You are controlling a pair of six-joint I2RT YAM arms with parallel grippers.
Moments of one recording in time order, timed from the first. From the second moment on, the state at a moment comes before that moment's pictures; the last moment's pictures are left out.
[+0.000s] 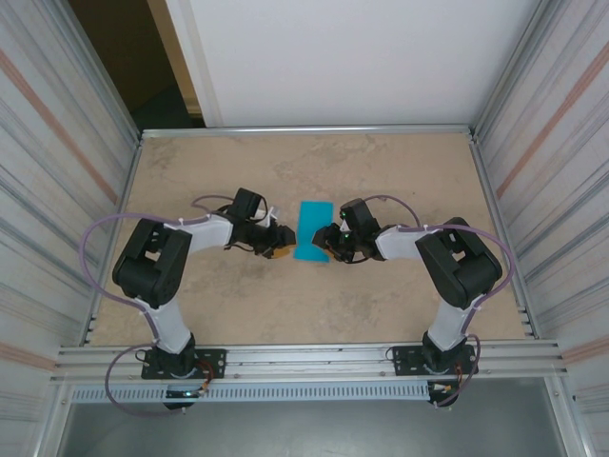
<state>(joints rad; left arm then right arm) -0.43 1.79 0.95 -0.21 0.71 -0.72 0.56 1.77 0.81 0.11 -0.39 1.05</state>
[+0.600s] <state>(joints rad) -0.45 1.90 1.07 -0.32 0.71 -0.65 0.56 1.77 0.81 0.11 -0.40 1.05</state>
